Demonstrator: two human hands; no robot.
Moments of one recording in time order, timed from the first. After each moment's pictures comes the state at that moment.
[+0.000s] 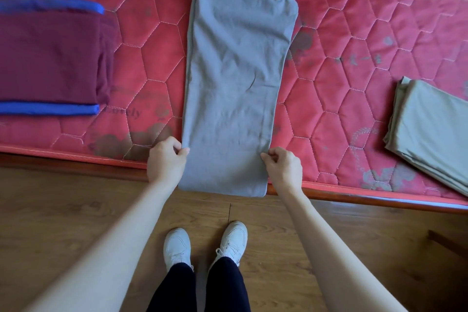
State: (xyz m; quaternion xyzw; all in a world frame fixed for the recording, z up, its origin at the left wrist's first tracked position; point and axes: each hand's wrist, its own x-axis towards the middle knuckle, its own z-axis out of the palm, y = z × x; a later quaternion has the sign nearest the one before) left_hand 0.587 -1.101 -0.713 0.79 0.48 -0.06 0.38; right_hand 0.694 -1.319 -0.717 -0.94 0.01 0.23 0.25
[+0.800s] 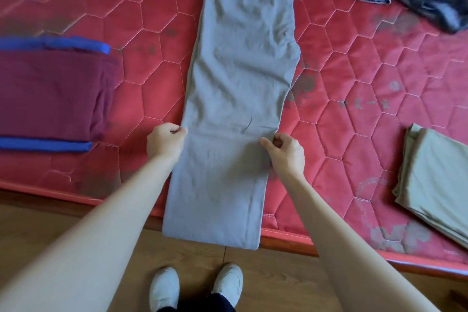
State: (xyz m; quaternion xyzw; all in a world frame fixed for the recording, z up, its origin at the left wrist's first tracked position) left_hand 0.703 -1.047 -0.724 0.75 0.54 -0.01 0.38; right_hand 0.812 -1.265 -0.717 -0.92 0.01 0.20 0.33
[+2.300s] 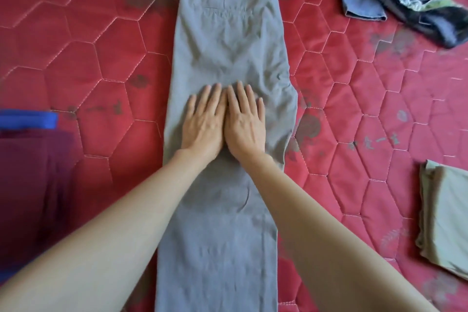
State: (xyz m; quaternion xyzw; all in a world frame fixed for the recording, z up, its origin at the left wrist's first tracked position) left_hand 0.889 -1.006 -0.754 0.99 0.12 -0.04 0.11; right_hand 0.938 -1.101 -0.749 -0.95 -0.26 0.07 0.15
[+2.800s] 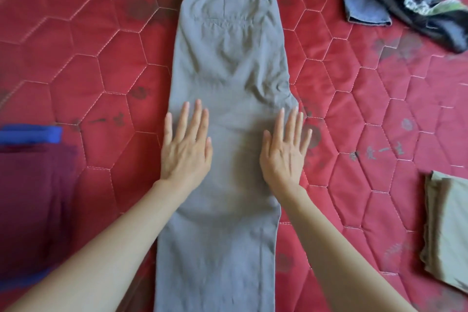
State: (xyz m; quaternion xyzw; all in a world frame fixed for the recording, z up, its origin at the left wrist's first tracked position) left_hand 0.850 -0.997 -0.750 0.99 0.15 0.00 0.04; right_hand 0.935 -1.173 -0.749 -0.99 -0.12 0.02 0.11
